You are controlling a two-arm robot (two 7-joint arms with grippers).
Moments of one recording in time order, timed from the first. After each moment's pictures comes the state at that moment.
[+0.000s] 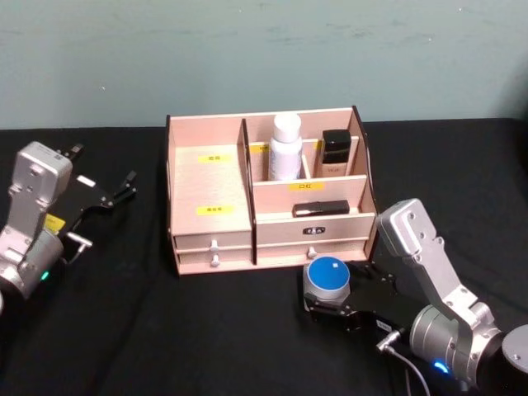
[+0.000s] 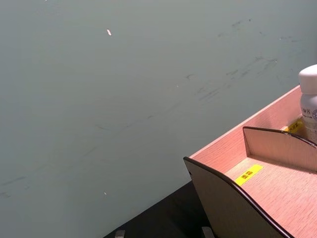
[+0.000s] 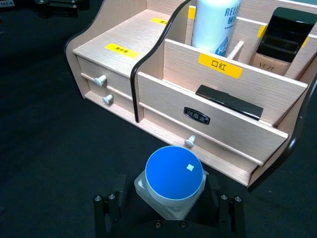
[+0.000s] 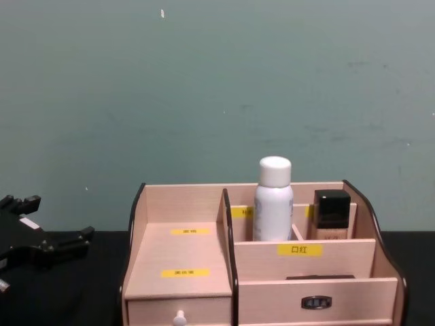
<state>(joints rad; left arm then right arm) -0.20 0.60 0.45 -1.41 -0.25 -0.12 0.03 -0.15 0.37 -0.29 -1.88 0.14 0.51 0.30</state>
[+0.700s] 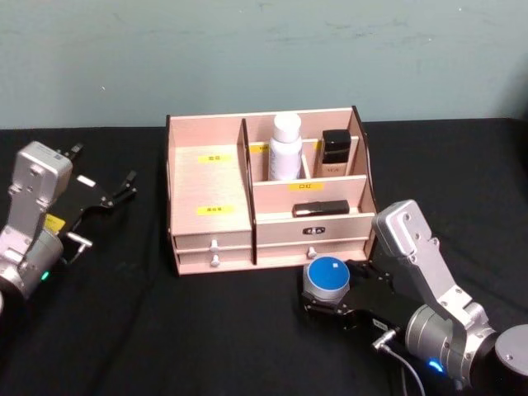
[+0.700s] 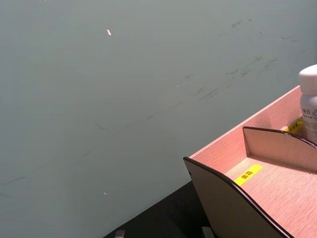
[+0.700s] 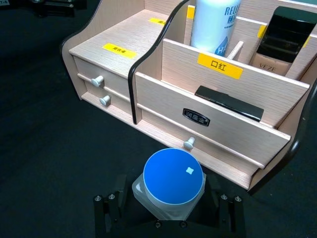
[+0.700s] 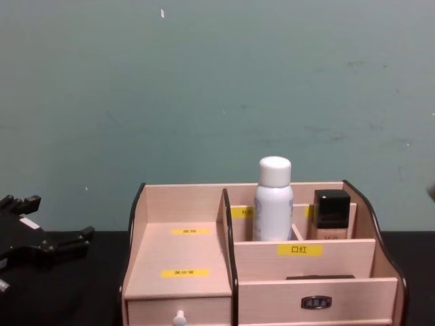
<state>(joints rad) -0.20 0.60 0.45 -1.41 -0.25 -0.12 0.03 -0.14 0.35 -0.30 -1.85 0.12 0.49 0.30</state>
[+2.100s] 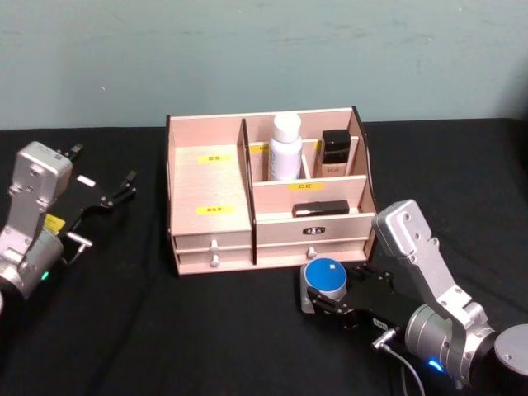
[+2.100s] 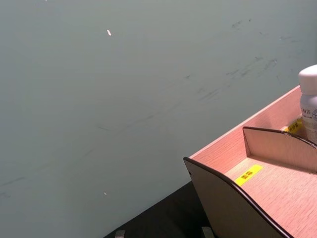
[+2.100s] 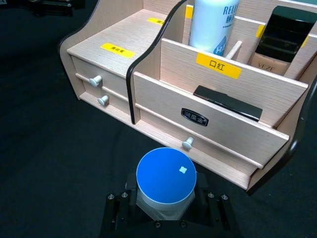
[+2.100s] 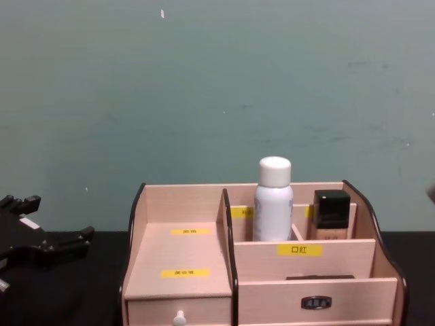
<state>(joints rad) -0.20 0.60 0.45 -1.41 -0.25 -0.12 0.03 -0.14 0.35 -0.30 -1.85 0.11 0.48 0.30</state>
